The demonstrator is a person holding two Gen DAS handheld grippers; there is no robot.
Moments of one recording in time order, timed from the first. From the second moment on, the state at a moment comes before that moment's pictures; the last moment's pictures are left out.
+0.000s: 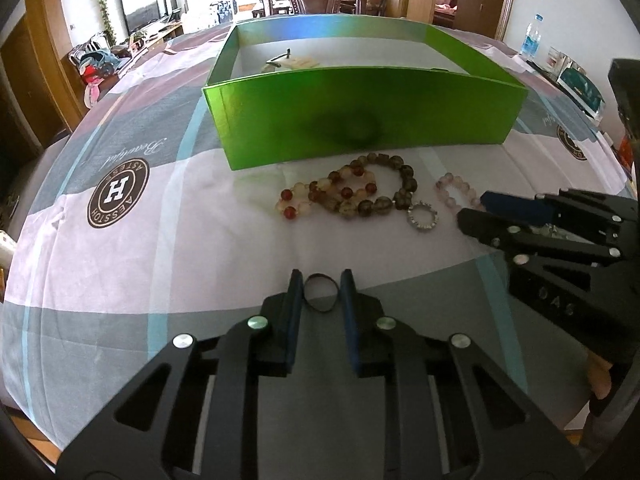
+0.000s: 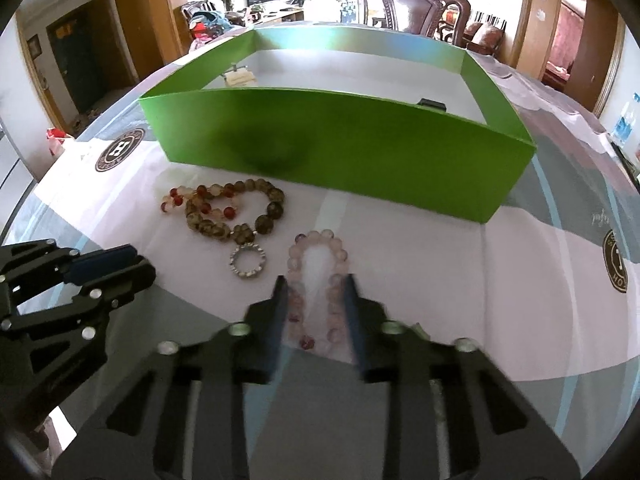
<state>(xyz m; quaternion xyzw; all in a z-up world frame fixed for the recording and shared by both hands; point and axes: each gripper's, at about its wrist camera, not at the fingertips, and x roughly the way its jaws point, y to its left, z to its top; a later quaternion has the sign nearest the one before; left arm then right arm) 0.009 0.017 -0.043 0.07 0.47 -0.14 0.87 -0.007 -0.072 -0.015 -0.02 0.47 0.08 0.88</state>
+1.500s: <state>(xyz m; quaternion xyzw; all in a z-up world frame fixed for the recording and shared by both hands) 0.033 0.030 0.035 0.04 0.38 -0.14 0.91 -0.007 -0.110 0.072 0.00 0.35 0.06 0.93</state>
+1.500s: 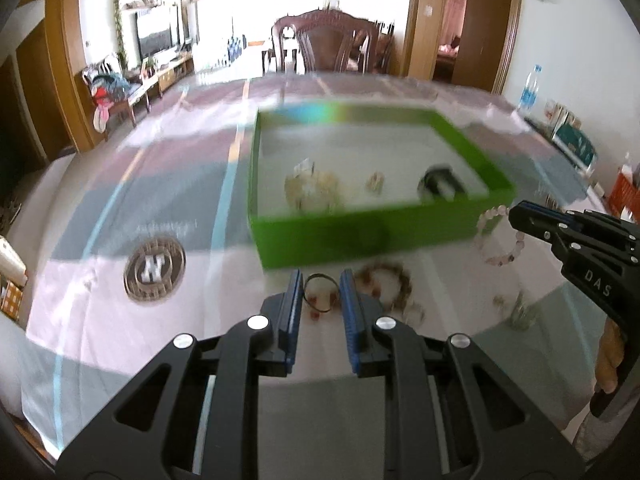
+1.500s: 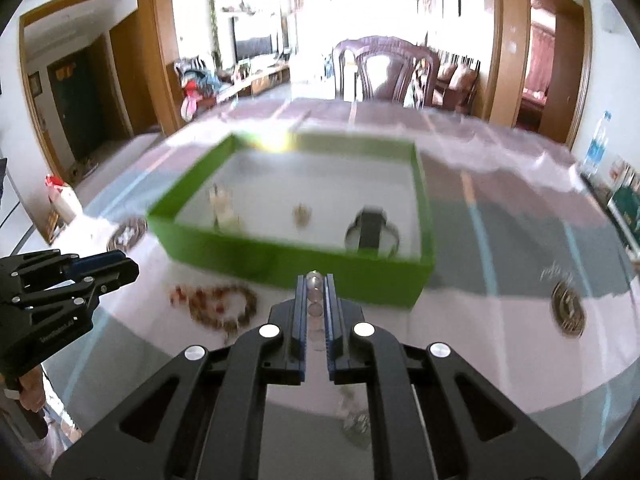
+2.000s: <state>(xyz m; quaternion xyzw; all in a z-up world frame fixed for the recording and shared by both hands) 0.149 0.014 0.041 0.01 0.42 -0.12 0.90 0.088 -0.109 0.064 0.01 0.38 0.03 0.93</state>
